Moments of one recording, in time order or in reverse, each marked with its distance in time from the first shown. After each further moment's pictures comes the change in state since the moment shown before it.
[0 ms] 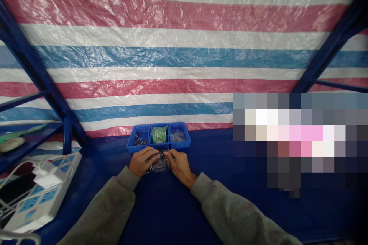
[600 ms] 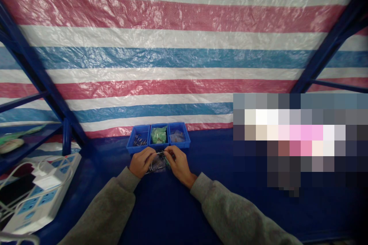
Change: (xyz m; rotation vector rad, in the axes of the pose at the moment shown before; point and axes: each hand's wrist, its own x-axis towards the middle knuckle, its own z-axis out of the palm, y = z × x) left_hand 0.000 0.002 -0.002 -0.017 -0.021 -0.056; right_hand 0.001 -0.006 -0.003 0.151 0.077 -0.037
